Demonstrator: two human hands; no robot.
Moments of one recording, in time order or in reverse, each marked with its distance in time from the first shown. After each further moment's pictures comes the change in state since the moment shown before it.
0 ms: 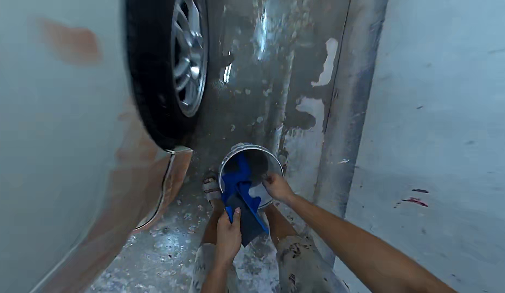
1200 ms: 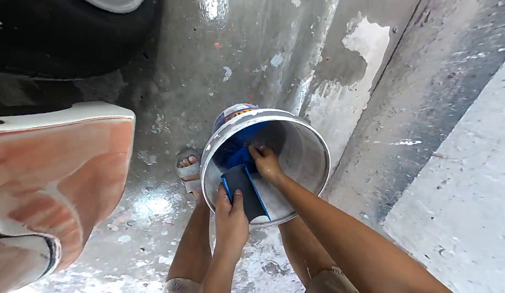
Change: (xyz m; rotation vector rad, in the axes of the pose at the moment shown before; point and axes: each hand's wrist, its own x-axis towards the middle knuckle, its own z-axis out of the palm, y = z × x) left_hand 0.159 -0.089 0.058 -0.292 0.057 -0.191; right_hand 0.205 0.094 0.129 0.323 0.176 0.127
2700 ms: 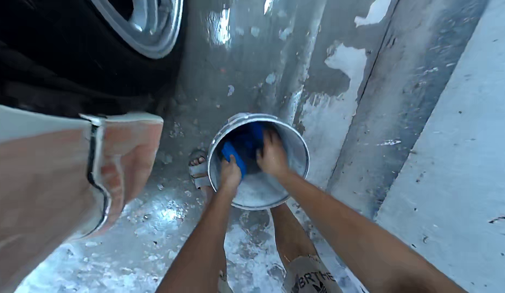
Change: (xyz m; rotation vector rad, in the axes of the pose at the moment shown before) left_hand 0.052 0.012 0.021 0.242 0.037 -0.117; right_hand -0.046 -0.041 -0.046 -0.560 0.183 -0.487
